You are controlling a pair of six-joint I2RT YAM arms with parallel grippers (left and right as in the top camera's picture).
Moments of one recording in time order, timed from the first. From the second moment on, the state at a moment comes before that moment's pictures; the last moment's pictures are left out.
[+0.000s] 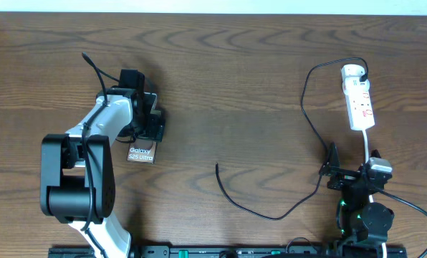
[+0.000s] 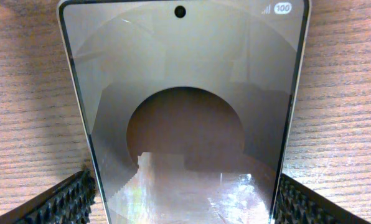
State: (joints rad) left arm -0.05 1.89 1.14 -0.74 0.03 0.09; right arm -0.12 0.01 0.01 -0.07 0.01 0.13
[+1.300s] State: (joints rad) left arm -0.05 1.89 1.14 -0.74 0.03 0.09; right arm -0.12 0.01 0.01 -0.07 0.01 0.13
